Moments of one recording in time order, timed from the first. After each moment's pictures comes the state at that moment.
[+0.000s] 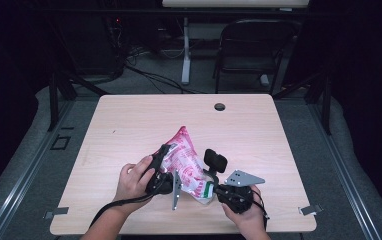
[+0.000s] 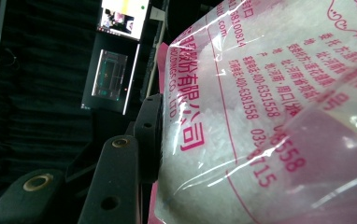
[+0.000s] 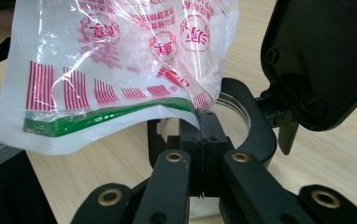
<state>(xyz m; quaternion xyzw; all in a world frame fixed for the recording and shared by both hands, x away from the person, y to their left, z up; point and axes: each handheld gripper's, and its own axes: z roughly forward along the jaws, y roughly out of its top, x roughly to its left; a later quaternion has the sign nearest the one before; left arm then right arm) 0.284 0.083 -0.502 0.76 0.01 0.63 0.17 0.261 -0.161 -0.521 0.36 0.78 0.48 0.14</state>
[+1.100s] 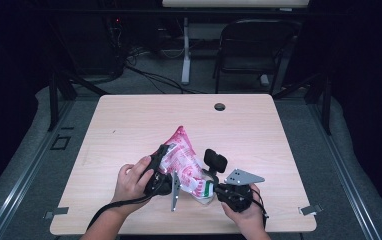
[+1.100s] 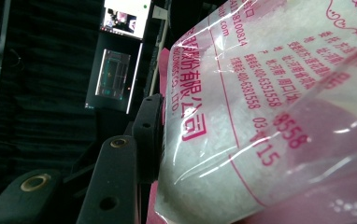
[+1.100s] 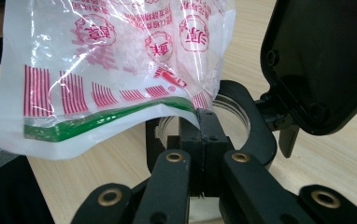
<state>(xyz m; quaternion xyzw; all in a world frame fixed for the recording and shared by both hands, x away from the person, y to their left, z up) 0.280 0.085 -0.500 0.75 0.00 0.64 0.16 0.264 -0.161 -0.522 0.36 0.78 0.49 0.14</state>
